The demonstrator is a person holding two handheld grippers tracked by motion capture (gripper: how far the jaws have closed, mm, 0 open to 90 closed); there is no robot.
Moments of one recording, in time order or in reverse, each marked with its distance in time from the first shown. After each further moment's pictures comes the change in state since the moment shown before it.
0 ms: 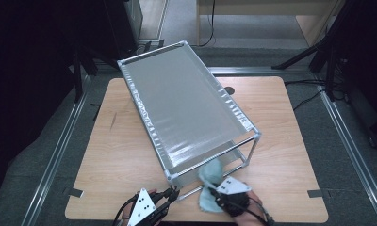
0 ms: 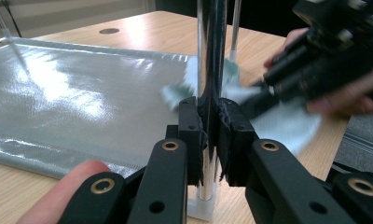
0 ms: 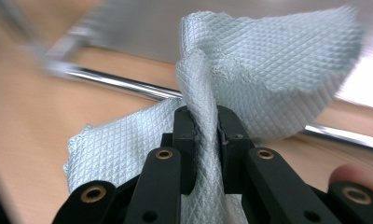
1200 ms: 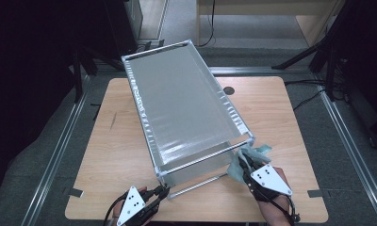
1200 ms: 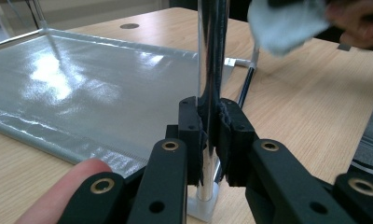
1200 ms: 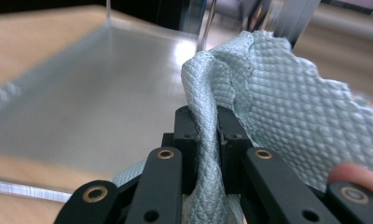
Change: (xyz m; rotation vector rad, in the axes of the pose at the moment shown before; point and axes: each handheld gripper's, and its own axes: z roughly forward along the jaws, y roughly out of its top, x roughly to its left) left arm 0.018 -0.003 -0.015 0.011 0.046 -0.018; right arm -0.048 0.018 -0.056 -0.359 -0.348 -0.018
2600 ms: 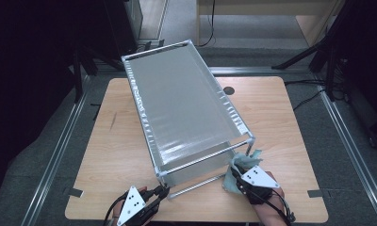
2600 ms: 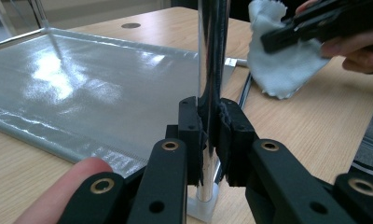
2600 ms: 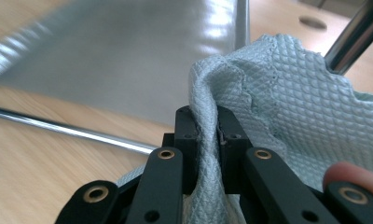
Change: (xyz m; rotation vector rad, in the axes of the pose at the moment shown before) left arm -0.001 0.001 0.000 0.002 0.007 -0.001; right arm 0.012 -0.020 0.015 0.187 0.123 0.006
